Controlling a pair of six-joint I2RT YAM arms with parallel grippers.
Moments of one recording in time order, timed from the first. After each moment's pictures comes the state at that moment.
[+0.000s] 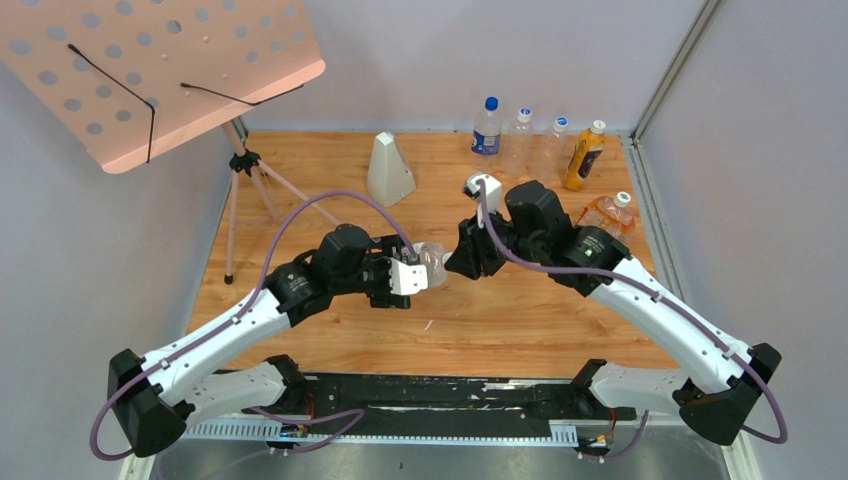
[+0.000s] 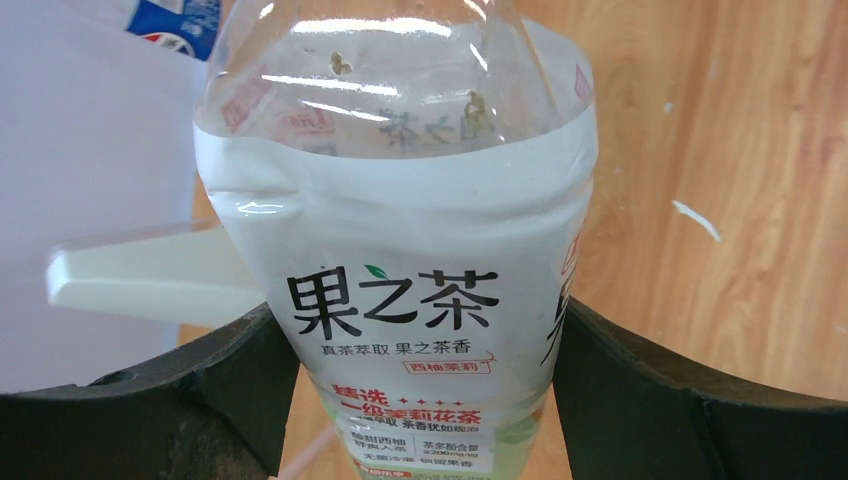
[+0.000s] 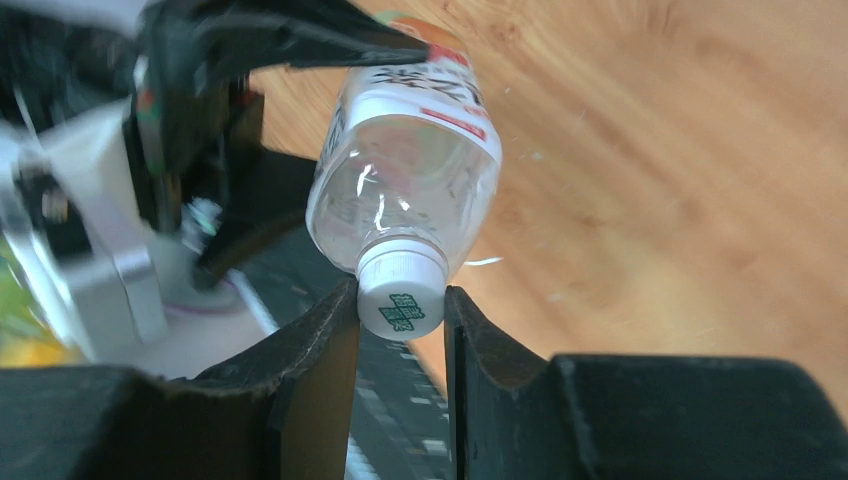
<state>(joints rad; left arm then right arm) -0.84 0.97 0.81 -0.38 0.18 0.78 0.78 1.16 1.23 -0.65 -0.28 0.37</state>
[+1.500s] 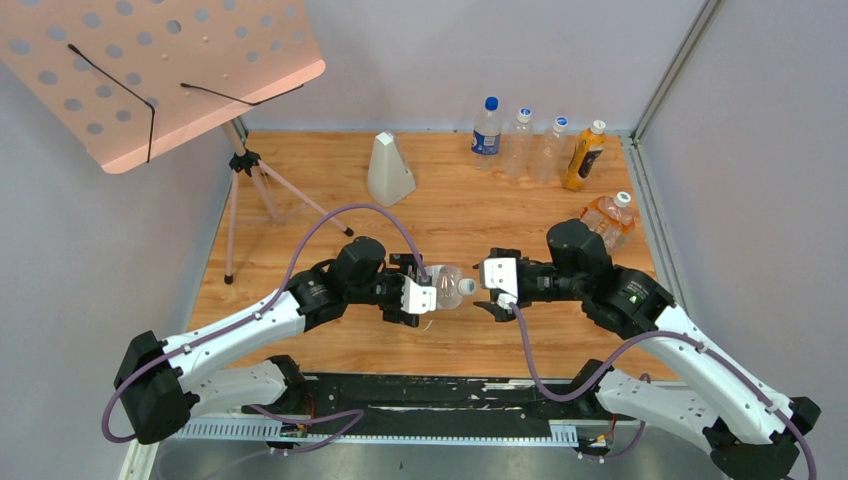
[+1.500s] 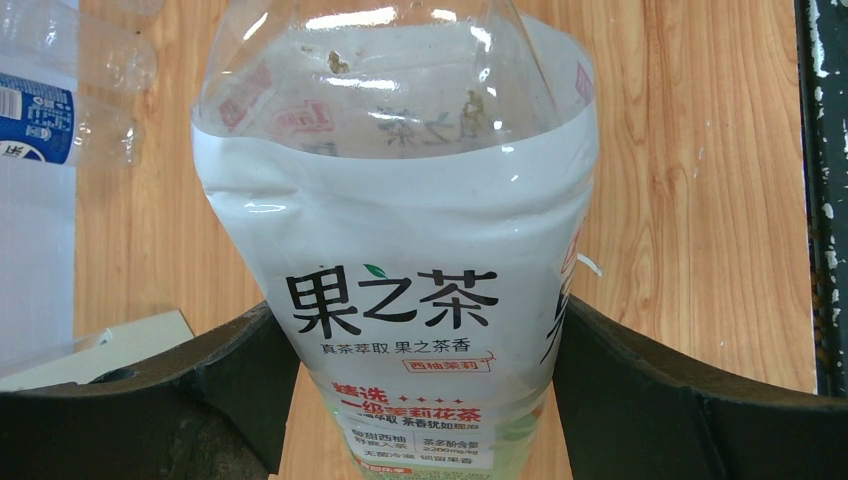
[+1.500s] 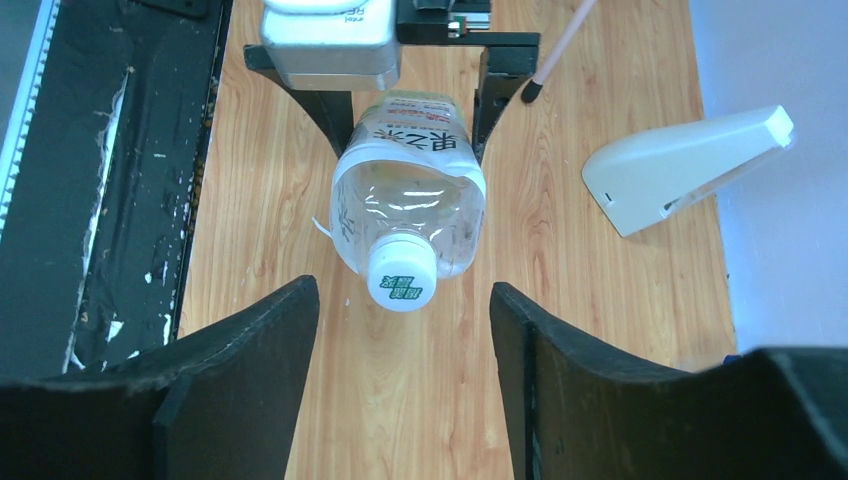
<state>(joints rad) -0.88 1.06 0.73 -0.27 0.34 0.80 0.79 0.84 1.02 -0.67 -0.54 -0.75</state>
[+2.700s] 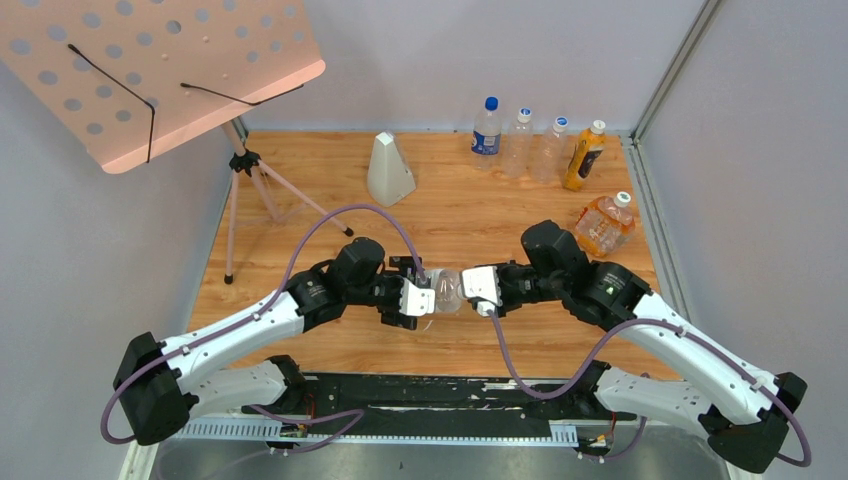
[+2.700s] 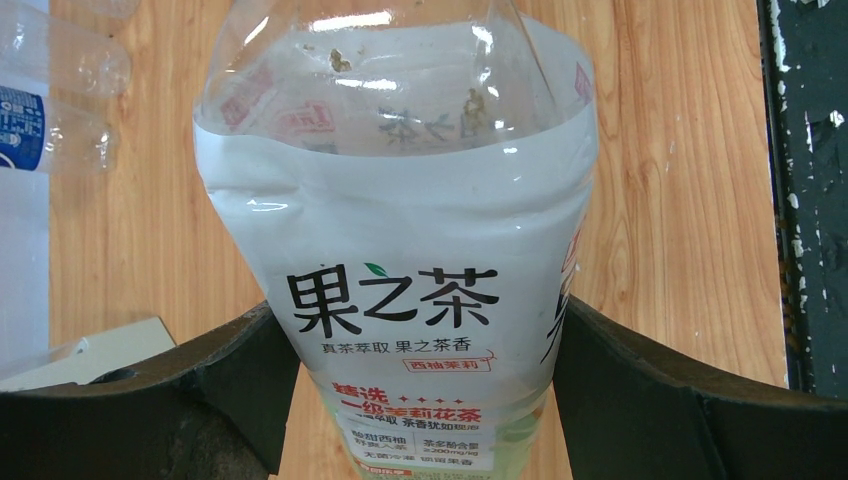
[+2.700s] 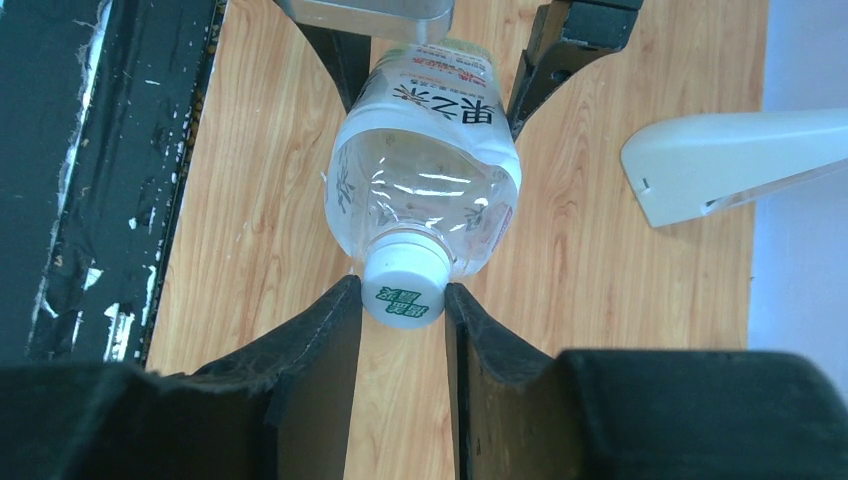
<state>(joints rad) -0.88 1.05 0.73 -0.29 0.38 0.80 0.87 0.94 1.02 -0.71 -0.46 -0.86</state>
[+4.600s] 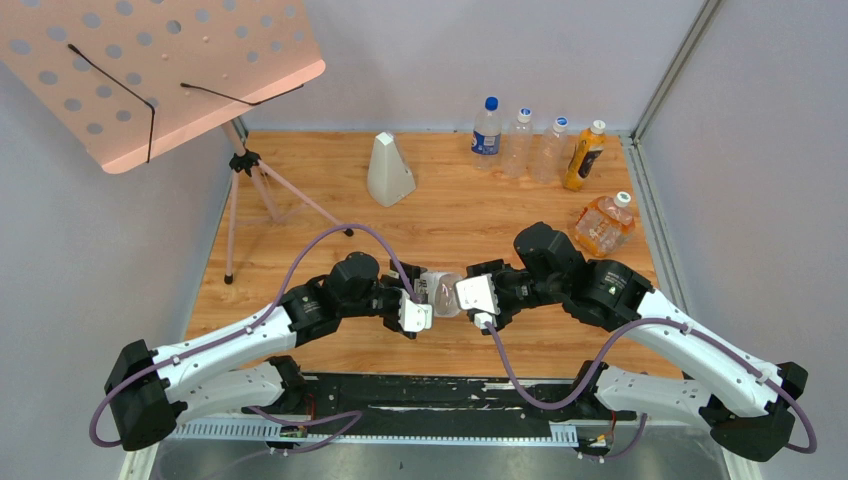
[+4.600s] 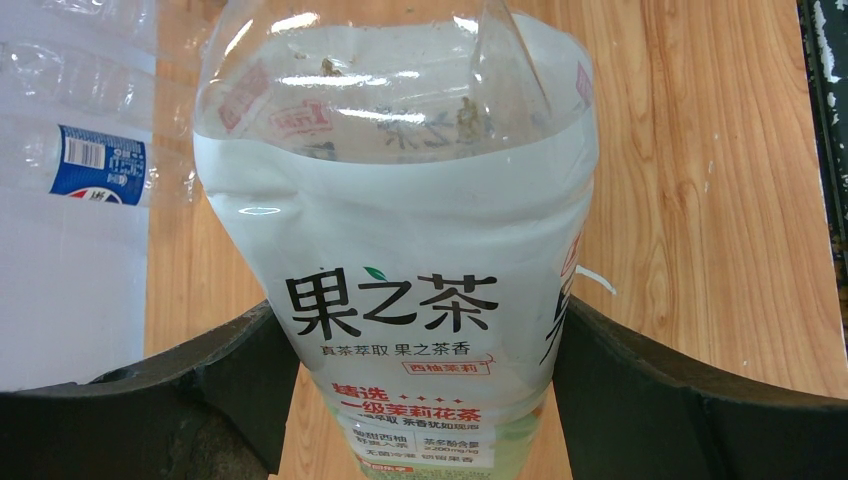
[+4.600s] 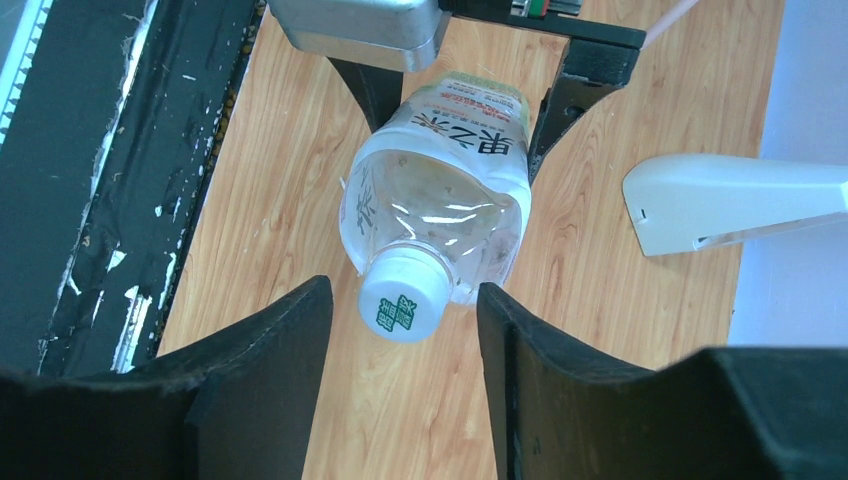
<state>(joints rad) -0.95 0.96 0.63 -0.16 0.28 0.85 0.96 0.97 1.11 -0.80 -0.42 -0.88</state>
